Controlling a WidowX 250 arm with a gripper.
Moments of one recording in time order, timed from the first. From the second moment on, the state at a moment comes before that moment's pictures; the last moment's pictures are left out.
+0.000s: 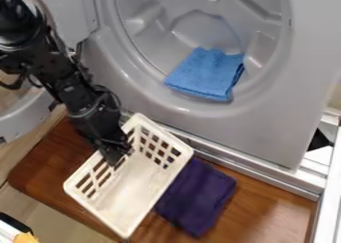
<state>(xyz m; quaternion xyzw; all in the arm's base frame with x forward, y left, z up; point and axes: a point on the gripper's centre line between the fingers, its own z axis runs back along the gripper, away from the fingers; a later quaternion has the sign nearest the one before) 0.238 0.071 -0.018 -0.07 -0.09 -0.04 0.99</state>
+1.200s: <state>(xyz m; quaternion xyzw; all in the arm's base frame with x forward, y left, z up) 0.253 0.095 -0.044 -0.07 -0.05 -0.03 1.00</state>
